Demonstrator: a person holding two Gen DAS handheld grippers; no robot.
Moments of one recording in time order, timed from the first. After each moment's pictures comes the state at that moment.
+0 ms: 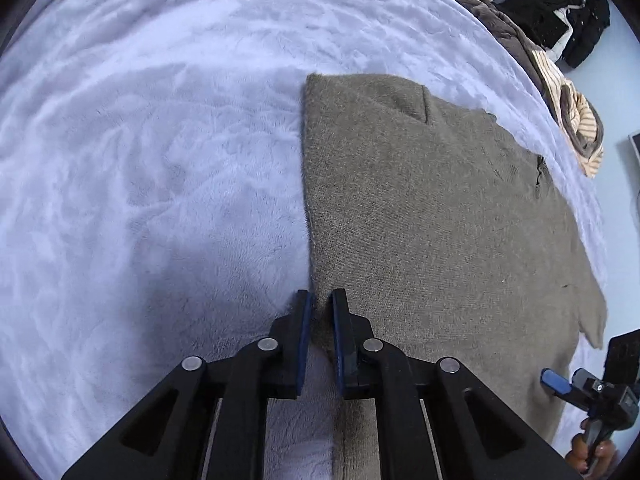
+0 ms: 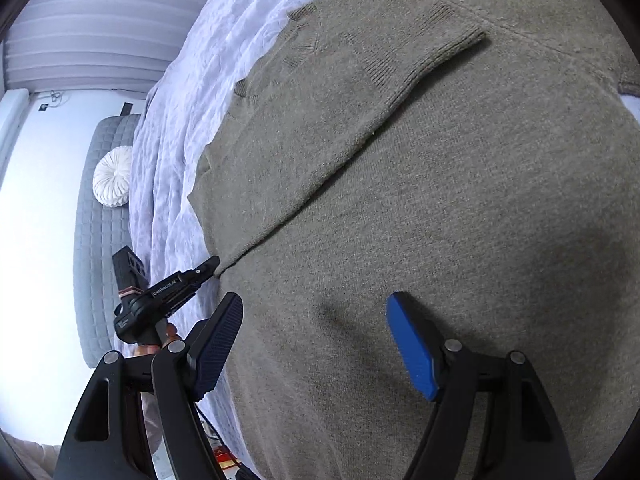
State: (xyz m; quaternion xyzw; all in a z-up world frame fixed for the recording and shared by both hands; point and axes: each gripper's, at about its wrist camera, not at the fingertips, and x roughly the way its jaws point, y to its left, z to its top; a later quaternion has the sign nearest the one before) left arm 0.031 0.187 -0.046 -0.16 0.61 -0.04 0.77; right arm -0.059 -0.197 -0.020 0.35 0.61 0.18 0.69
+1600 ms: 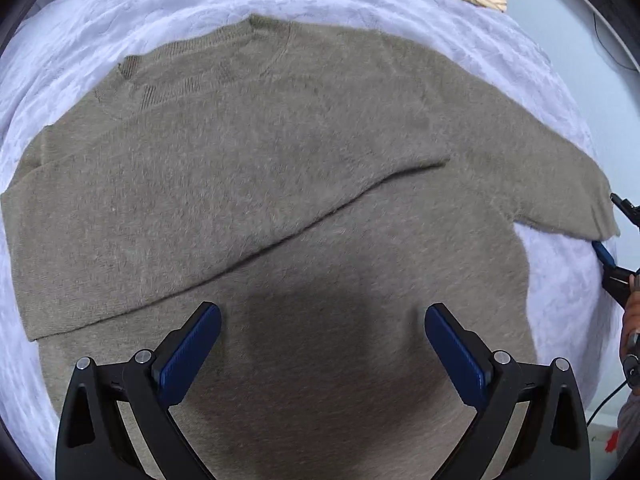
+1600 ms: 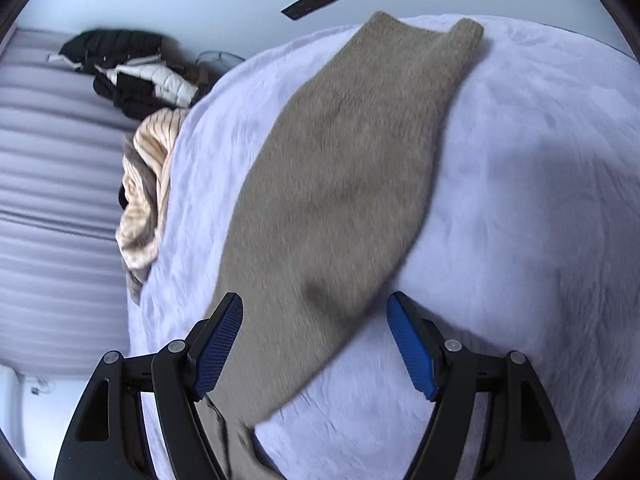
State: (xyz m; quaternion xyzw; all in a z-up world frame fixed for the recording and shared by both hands) left arm 0.034 -0.139 -0.011 0.01 0.64 -0.16 0.75; right arm -0.139 -0.569 0.006 0.56 0.35 -0.20 0.72
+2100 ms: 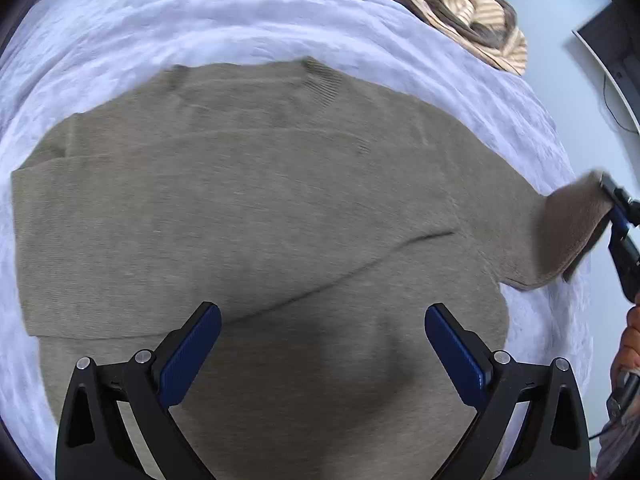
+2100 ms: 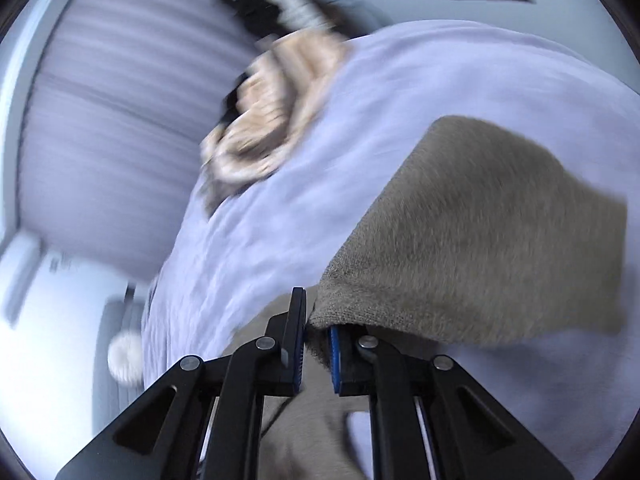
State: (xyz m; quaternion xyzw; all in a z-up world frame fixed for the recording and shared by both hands) left arm 0.054 -0.072 0.015 -0.07 0.62 -0.14 0.77; right arm -0.012 -0.431 0.082 0.41 0.39 0.06 0.82
